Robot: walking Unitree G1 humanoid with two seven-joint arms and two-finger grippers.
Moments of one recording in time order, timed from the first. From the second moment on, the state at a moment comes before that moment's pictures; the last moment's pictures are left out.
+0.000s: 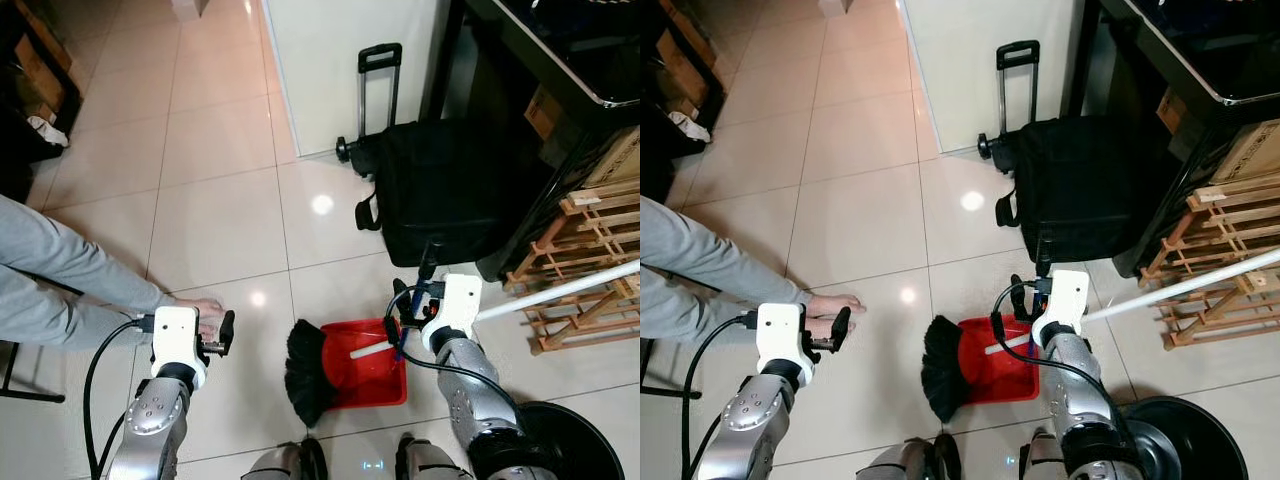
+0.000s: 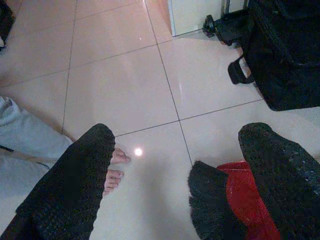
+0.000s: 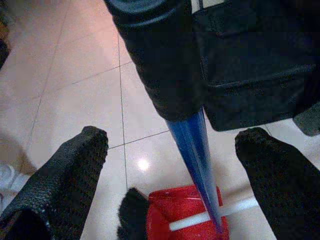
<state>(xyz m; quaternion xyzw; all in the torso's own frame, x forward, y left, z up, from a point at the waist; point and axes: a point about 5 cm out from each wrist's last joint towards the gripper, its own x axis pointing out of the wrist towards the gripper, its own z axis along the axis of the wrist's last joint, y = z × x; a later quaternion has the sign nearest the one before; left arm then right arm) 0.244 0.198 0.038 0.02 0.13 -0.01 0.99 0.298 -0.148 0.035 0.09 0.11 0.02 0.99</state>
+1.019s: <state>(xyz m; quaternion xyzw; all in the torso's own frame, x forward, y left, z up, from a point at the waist) 0.232 0.205 0.042 0.03 0.14 -0.01 0.99 0.326 -0.138 0.063 0.11 0.04 0.02 0.99</state>
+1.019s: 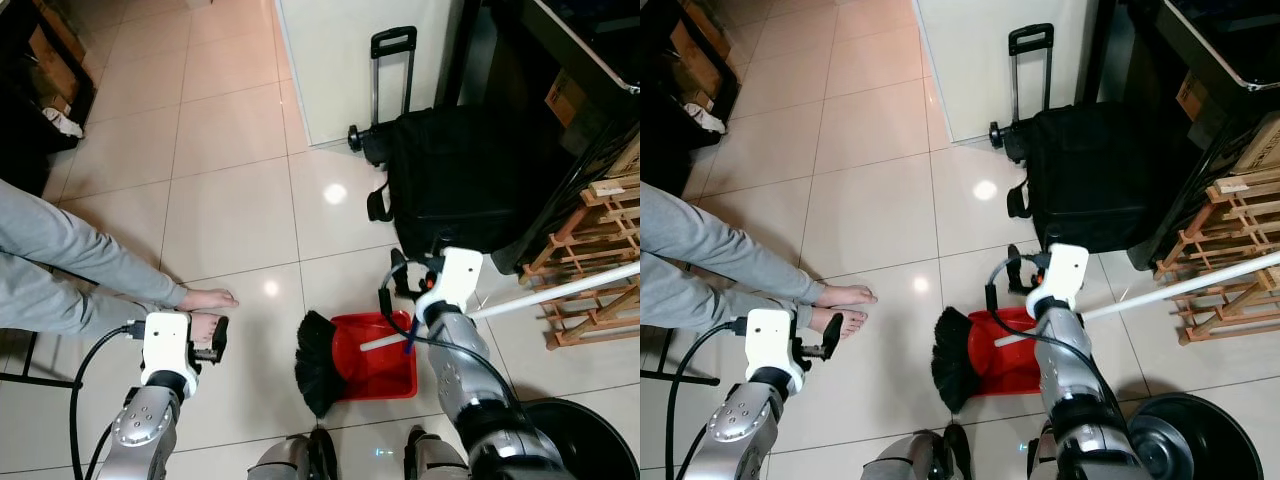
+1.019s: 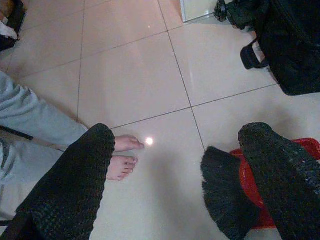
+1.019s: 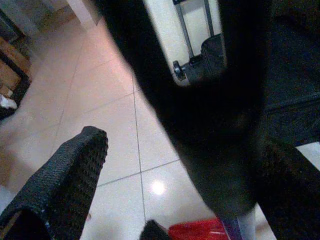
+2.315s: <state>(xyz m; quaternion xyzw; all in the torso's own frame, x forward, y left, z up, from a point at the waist) 0.231 0.205 0.045 0.04 0.14 -0.01 0.99 0.341 -0.163 0.077 0.09 0.01 0.00 1.00</state>
